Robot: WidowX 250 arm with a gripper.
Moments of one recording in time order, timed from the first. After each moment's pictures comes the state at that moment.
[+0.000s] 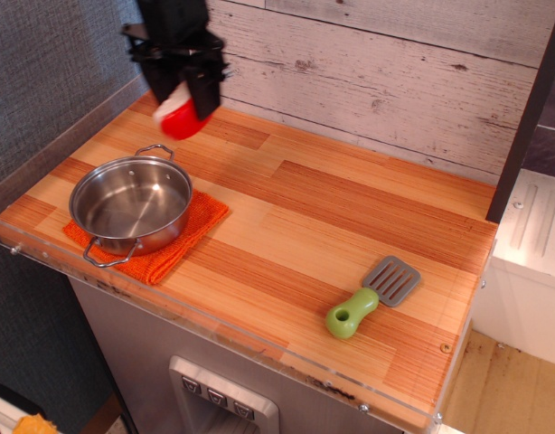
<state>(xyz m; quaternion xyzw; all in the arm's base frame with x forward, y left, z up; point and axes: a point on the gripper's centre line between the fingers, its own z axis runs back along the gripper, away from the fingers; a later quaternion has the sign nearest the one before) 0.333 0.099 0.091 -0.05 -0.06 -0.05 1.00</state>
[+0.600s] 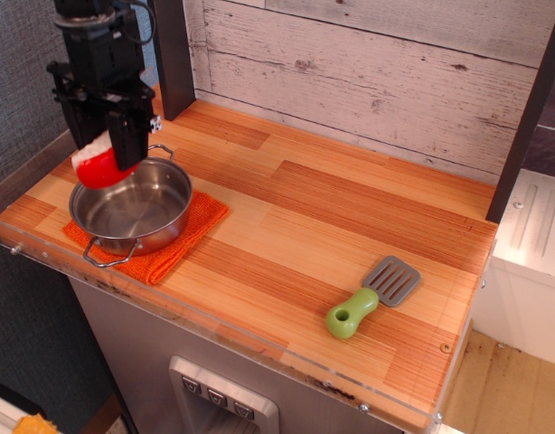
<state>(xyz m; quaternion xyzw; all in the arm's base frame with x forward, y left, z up) 0.271 0.120 0.079 -0.01 0.02 -0.05 1.00</state>
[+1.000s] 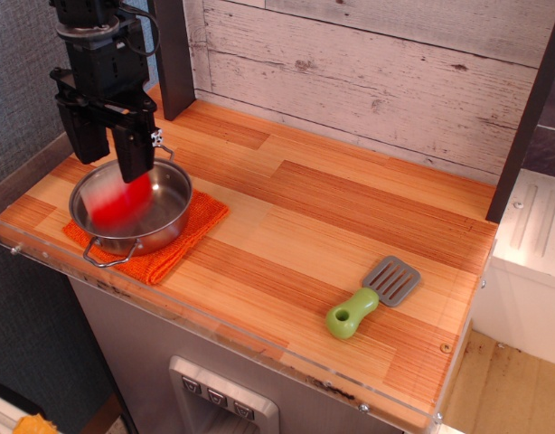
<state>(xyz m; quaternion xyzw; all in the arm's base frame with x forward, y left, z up) 0.266 0.114 0.079 0.00 0.02 -0.07 1.00</state>
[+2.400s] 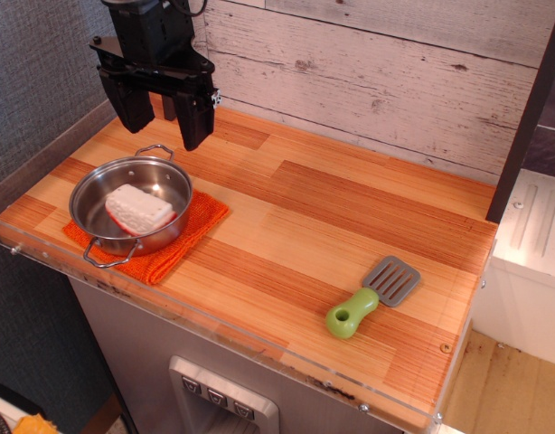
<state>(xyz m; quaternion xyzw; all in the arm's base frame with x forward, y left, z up) 0.289 0.076 0.106 -0.01 -0.06 -0.03 1.00</state>
